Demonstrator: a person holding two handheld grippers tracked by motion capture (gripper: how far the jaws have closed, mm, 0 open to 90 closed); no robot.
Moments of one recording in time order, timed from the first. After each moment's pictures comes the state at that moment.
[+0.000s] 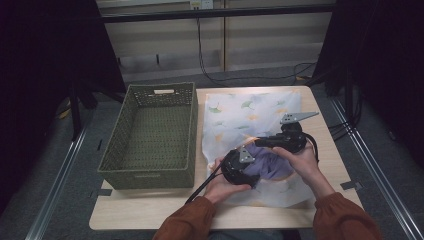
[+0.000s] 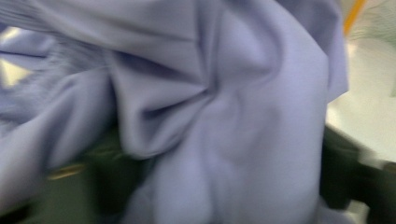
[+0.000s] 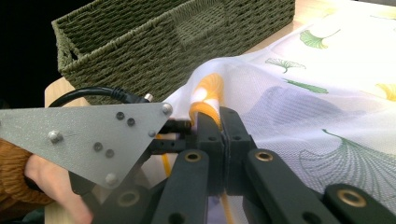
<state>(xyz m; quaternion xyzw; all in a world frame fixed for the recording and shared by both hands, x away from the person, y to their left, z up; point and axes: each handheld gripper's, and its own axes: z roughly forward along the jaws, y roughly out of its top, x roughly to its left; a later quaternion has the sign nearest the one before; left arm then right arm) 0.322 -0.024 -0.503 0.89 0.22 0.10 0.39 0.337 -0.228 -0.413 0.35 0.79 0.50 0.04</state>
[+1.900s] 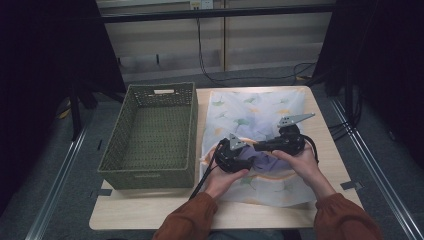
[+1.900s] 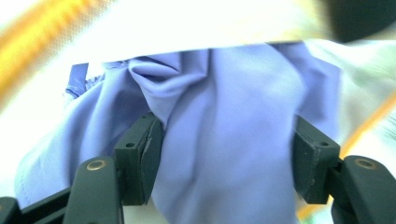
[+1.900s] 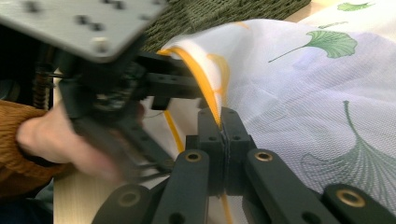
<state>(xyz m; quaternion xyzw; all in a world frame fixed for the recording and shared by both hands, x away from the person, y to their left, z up) 0.329 -0.008 -0.470 0.84 0.29 0.13 0.44 0.337 -0.227 -0.420 0.34 0.80 0.49 0.02</state>
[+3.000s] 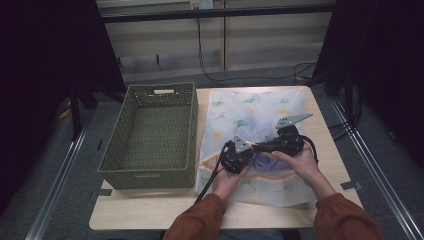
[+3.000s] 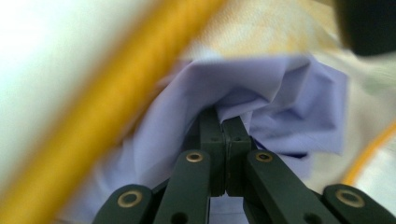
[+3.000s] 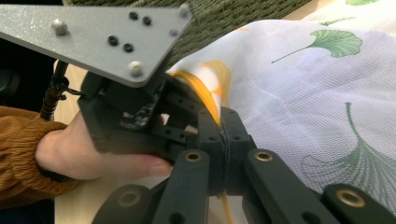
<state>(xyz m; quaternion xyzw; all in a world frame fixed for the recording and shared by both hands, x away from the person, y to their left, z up) 0.337 -0.033 -0.486 0.83 0.31 0.16 0.44 0.336 -0.223 -0.420 0.33 0.82 0.48 0.02</state>
